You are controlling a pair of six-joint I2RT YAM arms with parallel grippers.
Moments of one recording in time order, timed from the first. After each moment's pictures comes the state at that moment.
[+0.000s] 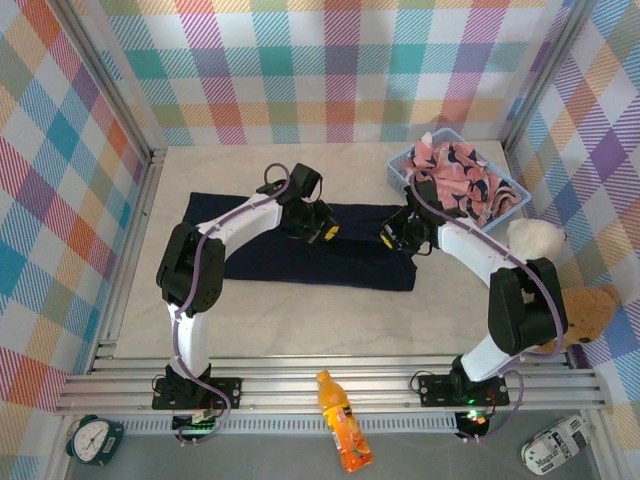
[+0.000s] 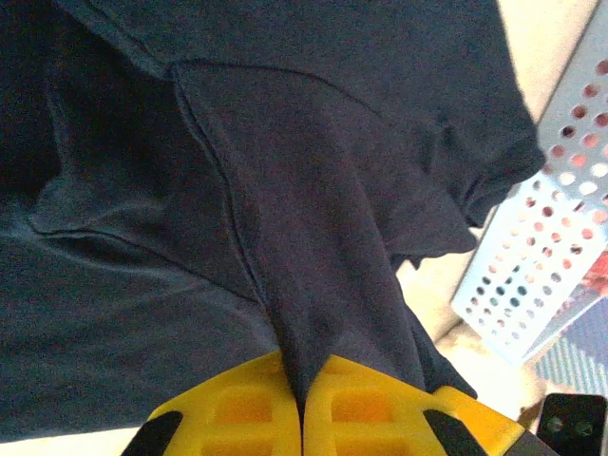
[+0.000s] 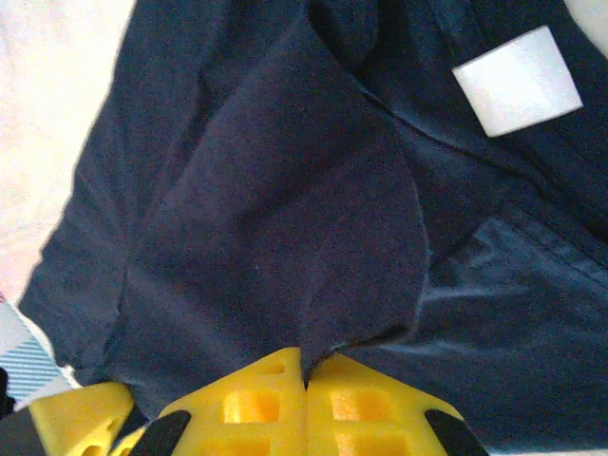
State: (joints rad) left arm -0.54 2.00 1.57 -0.62 0.41 -1.29; right arm 0.32 1.57 1.06 -0.53 -0.25 1.17
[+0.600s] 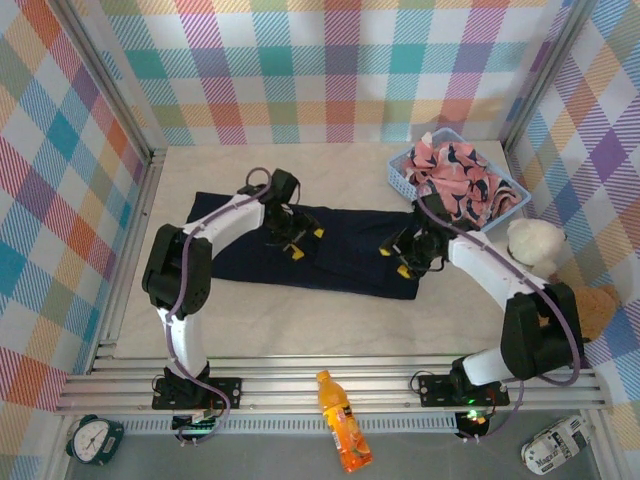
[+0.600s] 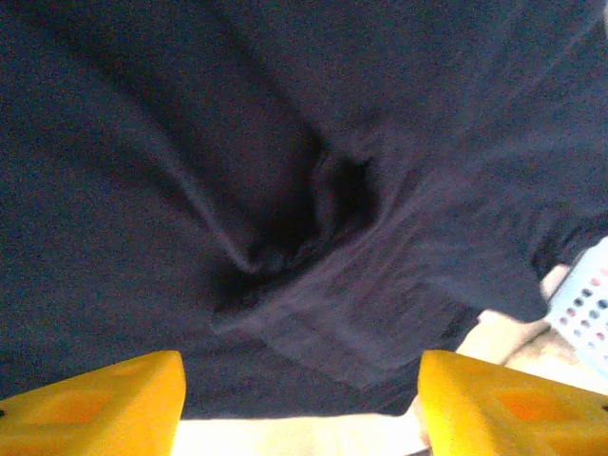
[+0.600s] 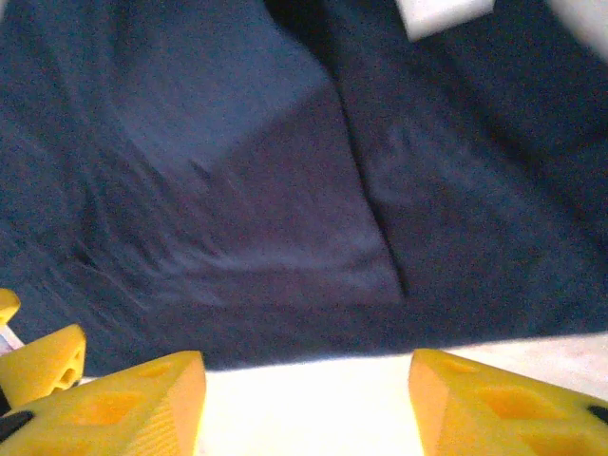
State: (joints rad) left arm -0.43 1.93 1.50 -0.76 0.40 -1.13; right arm 0.29 1.42 0.99 -0.70 -0.30 1.03
